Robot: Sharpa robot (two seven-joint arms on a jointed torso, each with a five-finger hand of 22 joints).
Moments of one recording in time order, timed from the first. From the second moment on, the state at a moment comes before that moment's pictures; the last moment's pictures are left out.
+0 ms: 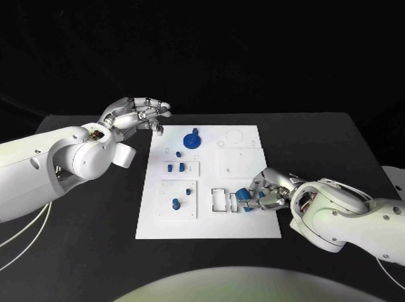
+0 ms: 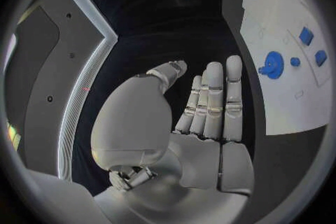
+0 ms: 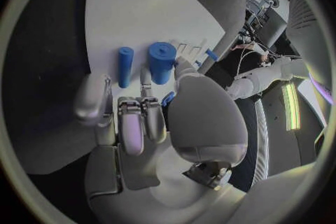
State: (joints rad) left arm 1.22 -0.85 -0.04 1.46 -0.16 -0.14 0.28; left_hand 1.30 -0.18 0.46 0.07 0.34 0.71 0.19 0.45 0.33 0.88 0.13 0.48 0.17 1.06 0.05 1.06 0.53 0.17 1.07 0.16 0.52 1.11; right arm 1.03 -1.06 -0.16 1.91 -1.34 -0.45 -0.53; right_hand 1.23 -0.15 0.04 0.29 0.25 0.97 0.07 0.41 0.54 1.47 0.00 1.52 1.31 1.47 -0.06 1.57 1.31 0.12 1.45 0.04 1.02 1.31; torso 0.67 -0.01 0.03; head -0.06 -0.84
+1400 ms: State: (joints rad) left arm 1.22 -0.85 -0.04 1.46 -0.16 -0.14 0.27; left_hand 1.30 -0.18 0.46 0.07 0.34 0.71 0.19 0.46 0.33 0.88 0.14 0.48 0.17 1.06 0.06 1.06 0.53 0.17 1.07 0.16 0.52 1.11; right arm 1.05 -0.98 -0.16 1.95 -1.09 -0.61 -0.50; right_hand 1.24 -0.15 0.27 0.29 0.26 0.97 0.09 0.40 0.54 1.46 -0.02 1.52 1.31 1.46 -0.08 1.57 1.31 0.12 1.45 0.03 1.01 1.31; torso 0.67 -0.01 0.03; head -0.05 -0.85
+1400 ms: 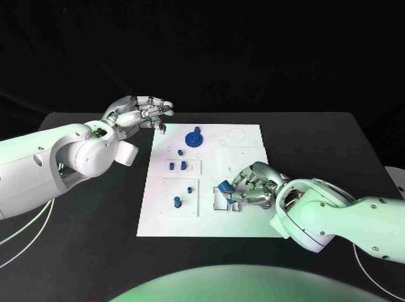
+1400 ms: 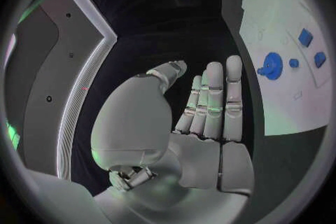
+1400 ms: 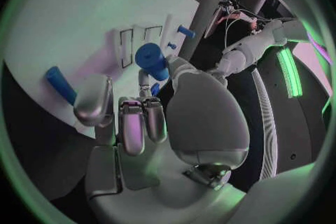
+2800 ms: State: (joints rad) left arm 1.22 -0.85 -0.04 1.46 -0.16 -0.14 0.26; left_hand 1.30 -0.18 0.46 0.07 0.34 0.70 0.19 0.46 0.33 0.88 0.13 0.48 0.17 1.06 0.06 1.06 0.53 0.17 1.07 0.16 0.52 1.11; right arm 1.06 -0.99 -0.16 1.95 -1.18 -0.55 -0.54; right_hand 1.14 -0.17 0.18 0.29 0.20 1.05 0.04 0.41 0.66 1.46 -0.03 1.52 1.31 1.46 -0.09 1.57 1.31 0.12 1.46 0.02 1.01 1.31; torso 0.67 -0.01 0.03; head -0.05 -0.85
